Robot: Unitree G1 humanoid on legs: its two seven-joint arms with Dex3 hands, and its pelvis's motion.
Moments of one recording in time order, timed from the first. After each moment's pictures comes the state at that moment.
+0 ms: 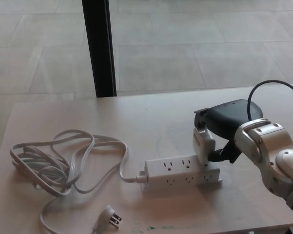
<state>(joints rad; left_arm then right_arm) 0.15 0.62 0.40 0.92 -0.20 -0.06 -0.40 -0.81 -0.47 0.65 0.44 -0.89 0.18 0.32</state>
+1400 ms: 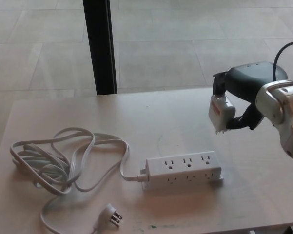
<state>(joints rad) 0.13 0.64 0.40 0.94 -0.20 -0.05 -0.39 -0.94 -0.53 0.51 0.49 -0.85 0.15 0.37</state>
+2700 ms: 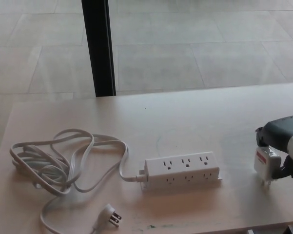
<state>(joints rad) 0.14 0.64 0.42 0.96 -0.22 -0.05 -0.39 -0.76 -0.63 0.63 0.62 -0.93 0.13 0.33</state>
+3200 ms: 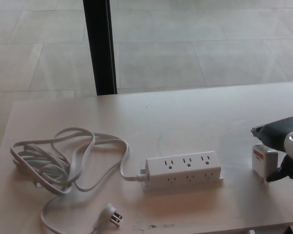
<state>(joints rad) 0.15 0.64 0.43 0.95 -0.22 -0.05 -0.39 -0.80 -0.64 0.60 0.58 -0.92 0.15 0.48</state>
